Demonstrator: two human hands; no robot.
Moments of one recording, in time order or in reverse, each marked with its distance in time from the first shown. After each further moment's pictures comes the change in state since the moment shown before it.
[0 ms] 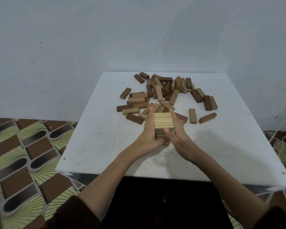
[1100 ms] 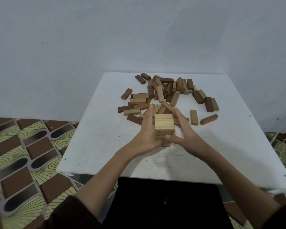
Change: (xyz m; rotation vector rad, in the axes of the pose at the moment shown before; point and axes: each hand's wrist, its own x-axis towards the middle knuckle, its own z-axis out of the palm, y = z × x) left_hand 0.000 -0.001 -0.013 0.111 0.031 0.049; right_hand 0.001 -0.006 -0.021 -0.034 -0.057 -0.075
